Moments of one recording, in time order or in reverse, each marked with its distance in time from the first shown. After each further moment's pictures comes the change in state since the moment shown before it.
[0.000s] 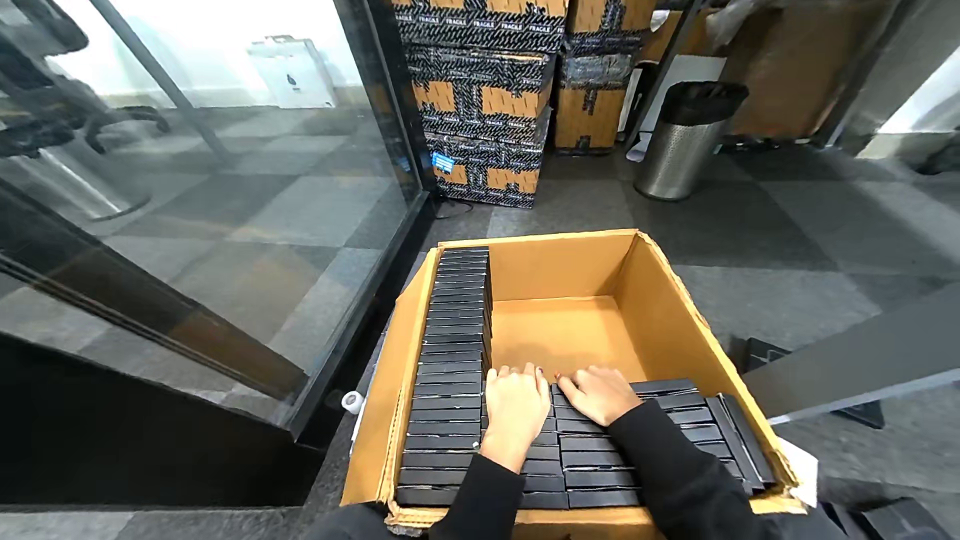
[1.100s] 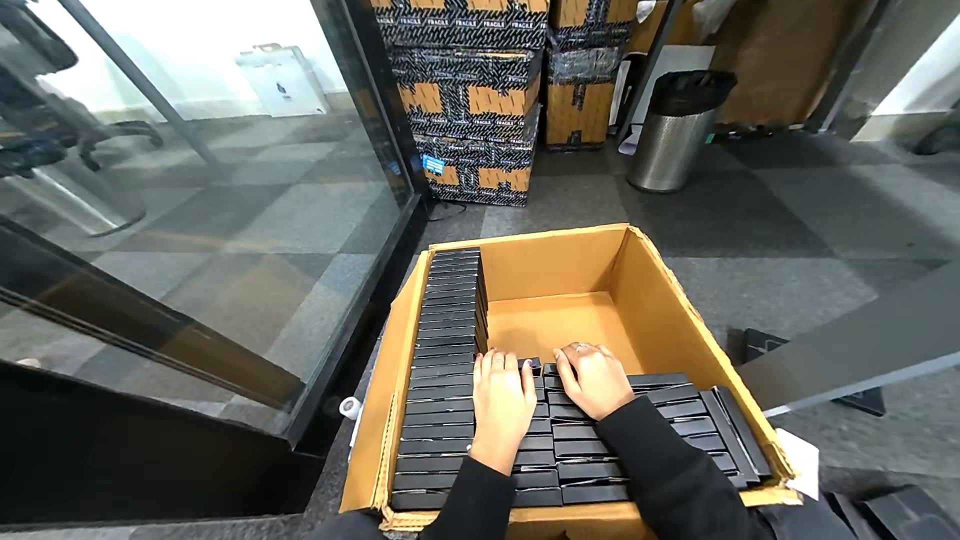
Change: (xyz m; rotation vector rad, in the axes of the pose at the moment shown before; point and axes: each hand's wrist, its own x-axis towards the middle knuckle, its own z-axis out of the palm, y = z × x) left_hand 0.007 -0.018 0.025 -0.193 0.509 0.150; right_hand 0.010 0.011 0.029 0.113 0.830 -0.325
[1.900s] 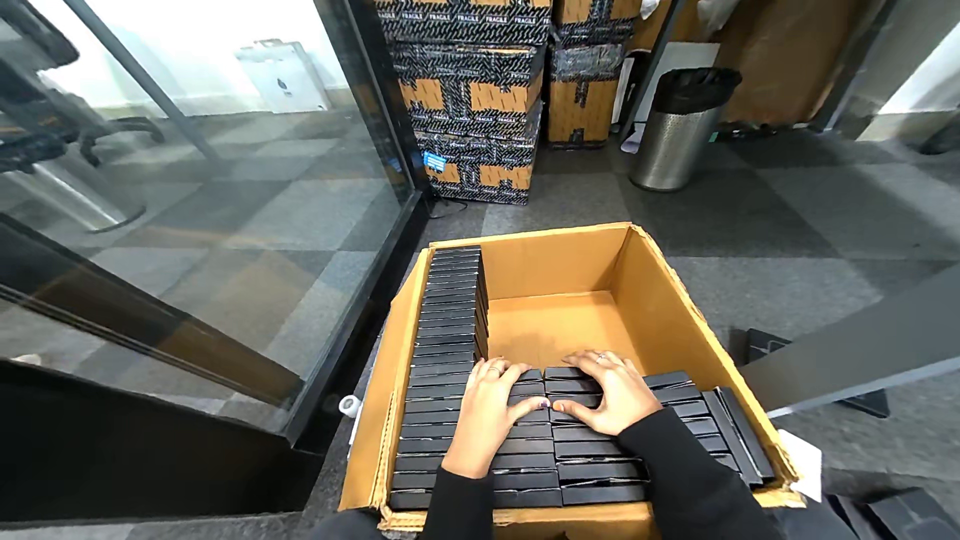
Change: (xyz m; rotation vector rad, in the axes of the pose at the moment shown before) left_hand -0.008 -0.026 -0.019 -0.176 -0.150 0.138; right_hand -0.018 0.018 -0.026 0.069 -0.320 0.109
